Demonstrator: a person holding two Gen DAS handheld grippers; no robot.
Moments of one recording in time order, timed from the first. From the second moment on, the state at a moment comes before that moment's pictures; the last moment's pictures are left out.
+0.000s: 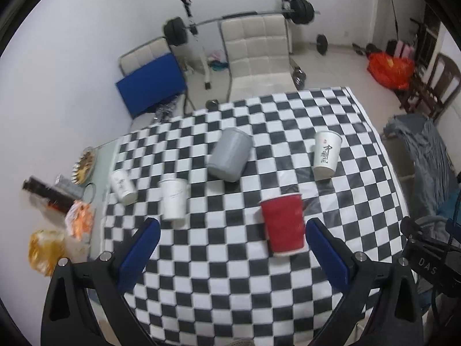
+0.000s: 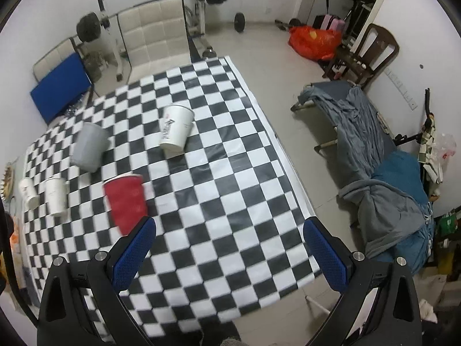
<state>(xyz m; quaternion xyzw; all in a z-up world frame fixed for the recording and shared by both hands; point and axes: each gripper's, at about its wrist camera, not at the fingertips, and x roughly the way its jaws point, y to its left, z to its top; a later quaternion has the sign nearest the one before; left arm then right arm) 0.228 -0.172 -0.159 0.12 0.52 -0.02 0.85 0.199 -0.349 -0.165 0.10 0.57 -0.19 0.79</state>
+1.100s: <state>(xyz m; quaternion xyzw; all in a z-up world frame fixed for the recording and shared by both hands) 0.408 -0.319 -0.346 0.15 0.65 -0.14 0.73 0.400 -0.478 -0.391 0.07 0.70 -0.11 0.70</state>
